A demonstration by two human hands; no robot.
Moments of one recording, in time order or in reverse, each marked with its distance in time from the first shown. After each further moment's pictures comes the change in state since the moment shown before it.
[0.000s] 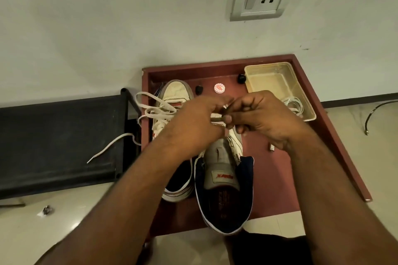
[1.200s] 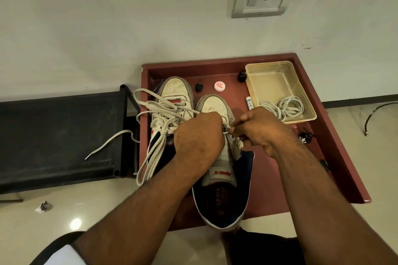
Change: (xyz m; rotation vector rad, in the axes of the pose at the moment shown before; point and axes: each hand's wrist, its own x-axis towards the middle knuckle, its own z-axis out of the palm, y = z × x) left_hand 0.022 -0.025 0.049 0.656 0.162 -0.181; right_hand 0.008 0.017 0.015 -0.144 0.275 0.472
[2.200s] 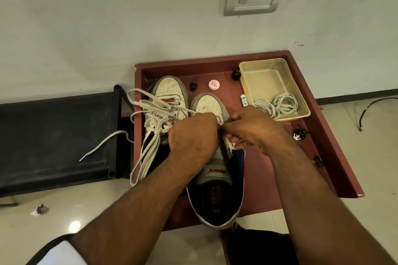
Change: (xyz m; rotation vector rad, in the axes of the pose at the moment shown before) left_hand 0.005 0.005 0.002 0.097 -0.096 0.021; right_hand 0.000 0.000 0.001 -0.132 -0.058 -0.019
